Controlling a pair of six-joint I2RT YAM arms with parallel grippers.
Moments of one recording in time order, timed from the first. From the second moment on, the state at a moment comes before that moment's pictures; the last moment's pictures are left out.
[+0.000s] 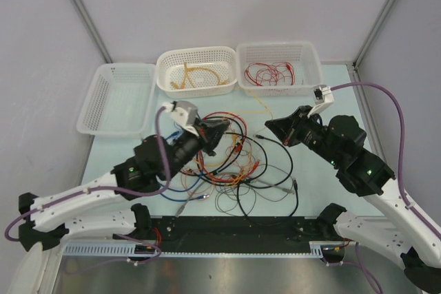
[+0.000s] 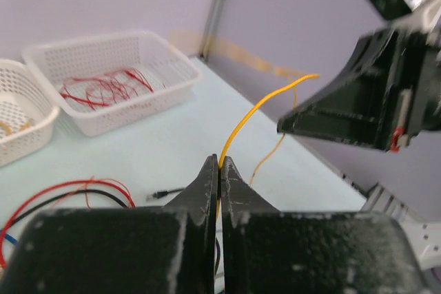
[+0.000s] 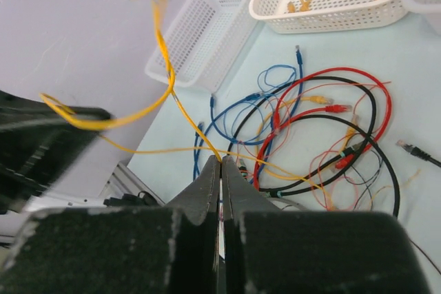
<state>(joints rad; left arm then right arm) -1.18 0.94 0.94 0.08 -0.41 -0.24 0.73 0.77 1.02 -0.35 -0.02 0.63</state>
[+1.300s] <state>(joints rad) -0.84 0.87 1.39 -0.25 -0.70 -0.18 0.65 0.55 1.05 -0.60 0.35 0.58</state>
